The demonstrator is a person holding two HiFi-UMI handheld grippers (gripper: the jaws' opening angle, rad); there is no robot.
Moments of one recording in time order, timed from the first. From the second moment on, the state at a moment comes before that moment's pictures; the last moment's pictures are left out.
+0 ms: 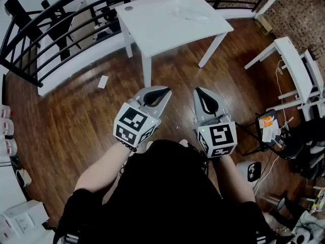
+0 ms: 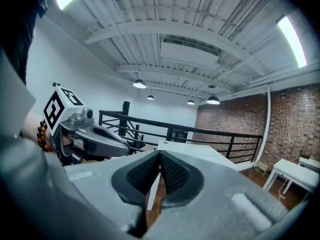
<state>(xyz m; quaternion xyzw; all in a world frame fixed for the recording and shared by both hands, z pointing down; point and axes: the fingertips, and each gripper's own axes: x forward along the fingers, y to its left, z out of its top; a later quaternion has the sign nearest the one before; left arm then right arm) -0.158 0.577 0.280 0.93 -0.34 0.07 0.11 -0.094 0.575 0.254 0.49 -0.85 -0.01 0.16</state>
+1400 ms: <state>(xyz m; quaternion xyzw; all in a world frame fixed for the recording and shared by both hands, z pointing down) -0.007 0.353 0.292 0.90 -0.39 0.15 0.12 0.063 0.342 0.278 0.43 -0.89 0.04 0.12</state>
